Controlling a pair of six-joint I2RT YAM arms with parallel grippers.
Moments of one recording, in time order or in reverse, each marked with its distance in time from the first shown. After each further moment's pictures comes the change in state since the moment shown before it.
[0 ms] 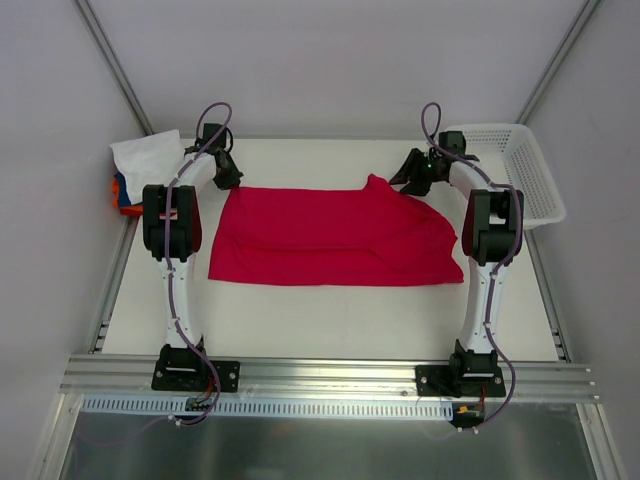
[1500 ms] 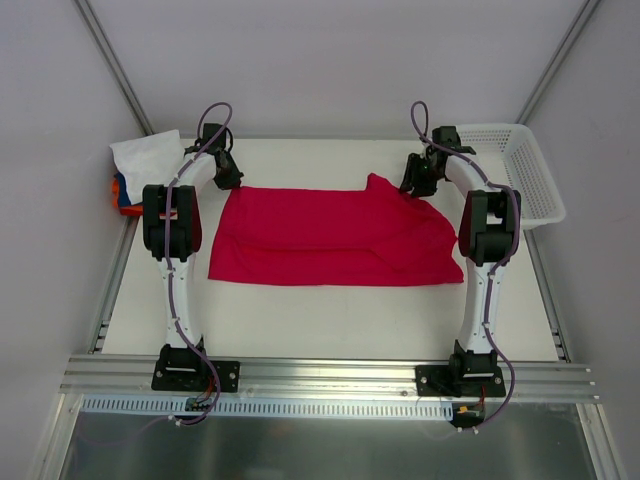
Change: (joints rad) left arm 0.000 0.003 0.003 -0.001 0.025 0.012; right arm 0.035 -0.003 0.084 -0.211 0.245 -0.261
